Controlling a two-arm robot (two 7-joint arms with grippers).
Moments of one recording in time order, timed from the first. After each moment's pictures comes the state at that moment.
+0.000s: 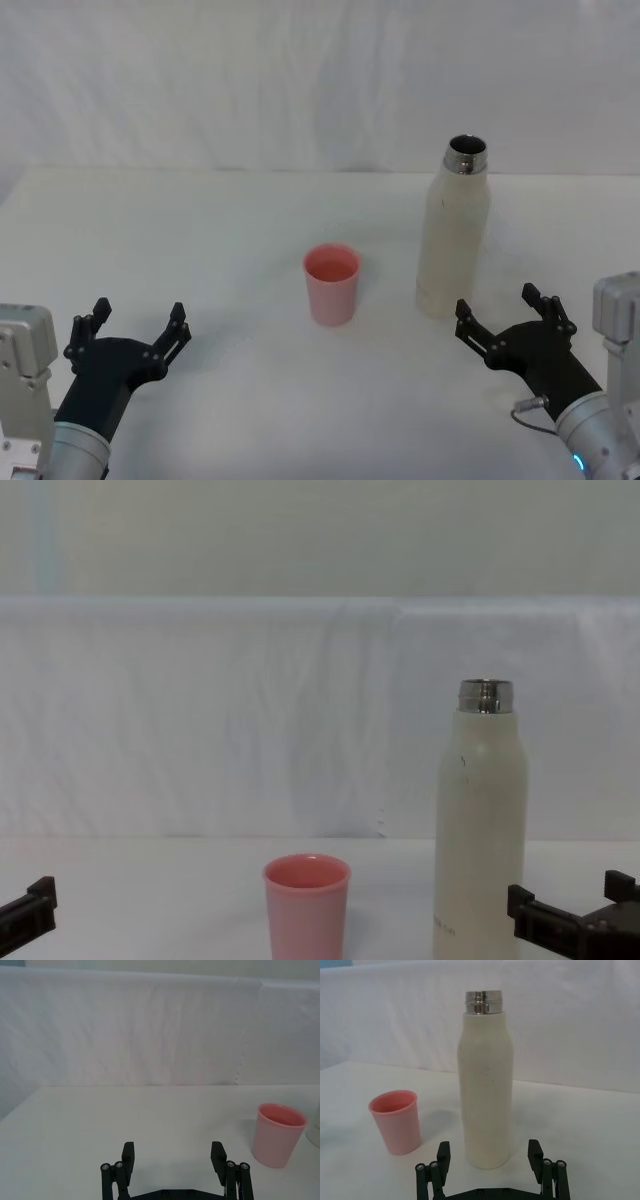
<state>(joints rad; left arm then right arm) 0.27 0.24 0.04 -1.85 -0.25 -0.02 -0.02 -0.10 0.13 -0.19 -1.72 0.13 0.03 0.14</state>
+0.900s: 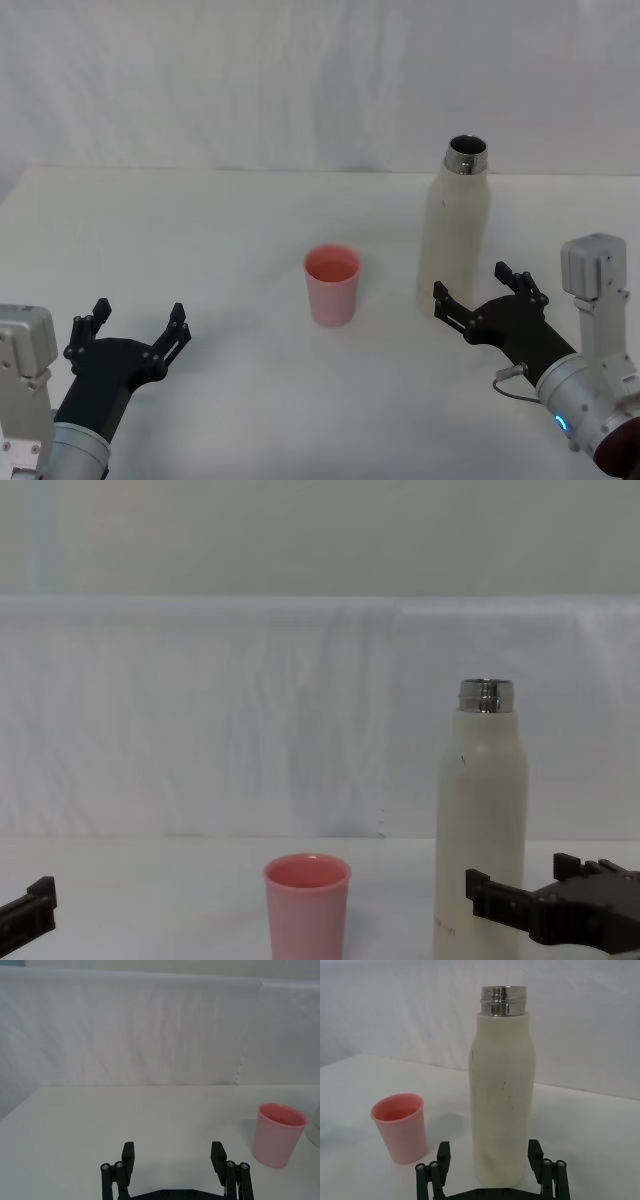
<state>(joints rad) 0.27 0.24 0.04 -1.85 -0.25 -0.02 -0.02 0.04 0.15 -0.23 -1.62 0.15 0.10 0.20</state>
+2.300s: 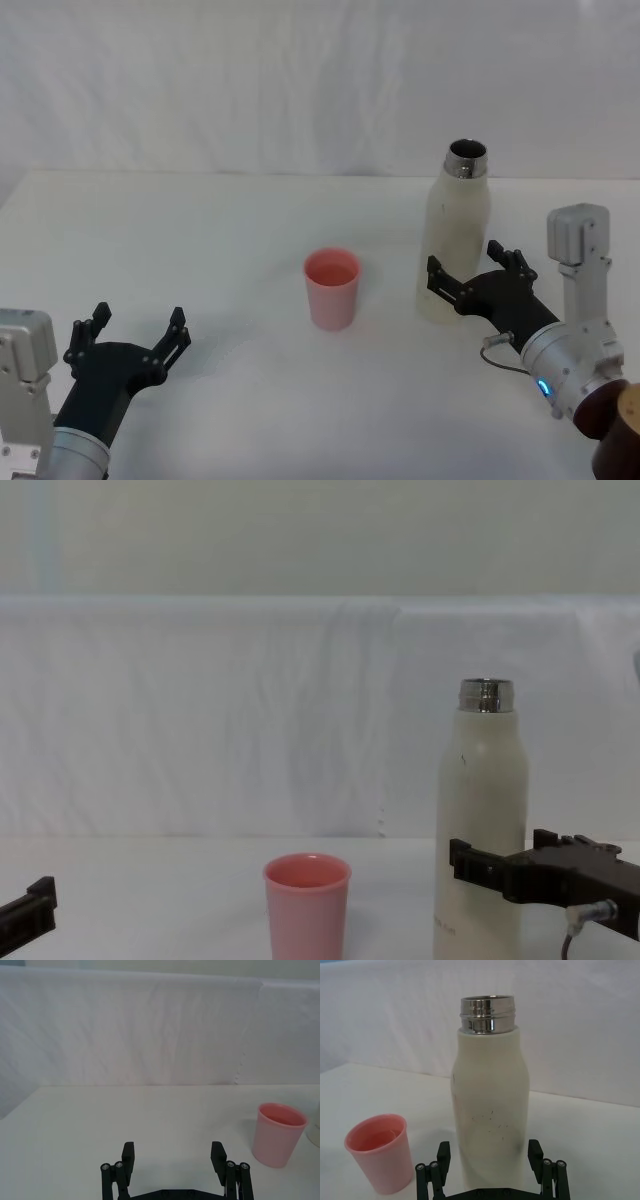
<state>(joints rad) 0.27 0.24 0.04 -1.85 -0.25 -0.02 -0.02 0.15 0.12 -0.24 -1.51 0.17 0.11 0.18</state>
